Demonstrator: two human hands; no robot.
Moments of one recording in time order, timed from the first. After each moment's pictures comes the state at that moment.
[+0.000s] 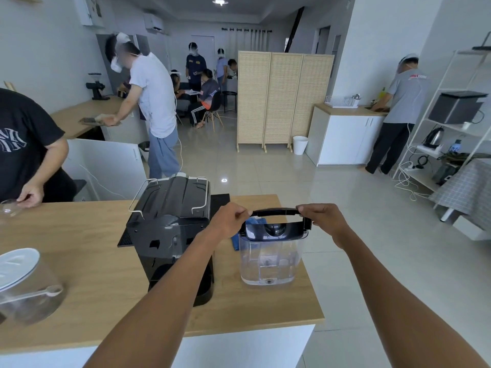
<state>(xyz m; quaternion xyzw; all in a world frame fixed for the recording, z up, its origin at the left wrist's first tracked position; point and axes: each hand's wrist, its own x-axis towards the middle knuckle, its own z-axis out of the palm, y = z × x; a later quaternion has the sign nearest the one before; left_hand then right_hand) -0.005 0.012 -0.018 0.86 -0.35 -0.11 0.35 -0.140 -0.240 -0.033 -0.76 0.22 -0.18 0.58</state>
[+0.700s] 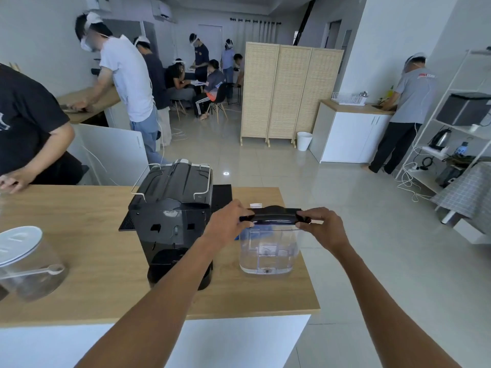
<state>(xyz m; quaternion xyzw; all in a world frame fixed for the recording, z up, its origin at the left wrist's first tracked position) -0.024 0.027 -0.061 0.87 -0.40 0.03 0.27 -0.166 -0.219 -0.069 -0.85 0.18 -0.27 0.42</state>
